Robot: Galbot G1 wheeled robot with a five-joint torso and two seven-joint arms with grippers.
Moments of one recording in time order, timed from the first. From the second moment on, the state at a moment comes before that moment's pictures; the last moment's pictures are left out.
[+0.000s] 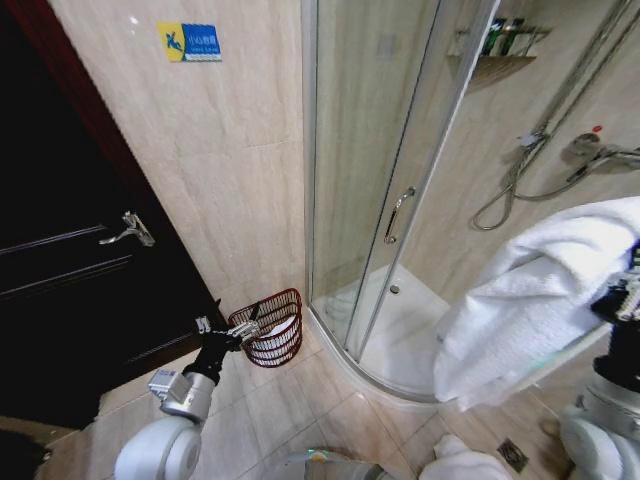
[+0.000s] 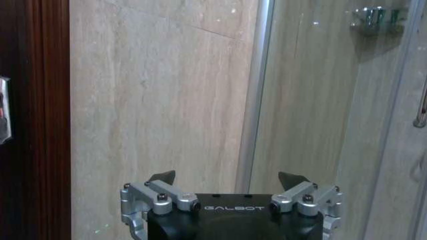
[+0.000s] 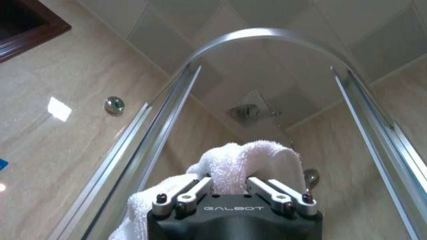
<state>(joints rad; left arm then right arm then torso) 1.78 -1.46 -0.68 -2.42 -0.27 0.16 0.12 -1.64 1.31 1.13 2.38 0.46 0.64 -0.08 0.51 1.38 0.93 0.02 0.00</state>
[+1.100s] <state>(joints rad) 1.78 -1.46 -0.68 -2.42 -0.27 0.16 0.12 -1.64 1.31 1.13 2.38 0.46 0.64 -0.09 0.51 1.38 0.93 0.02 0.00</state>
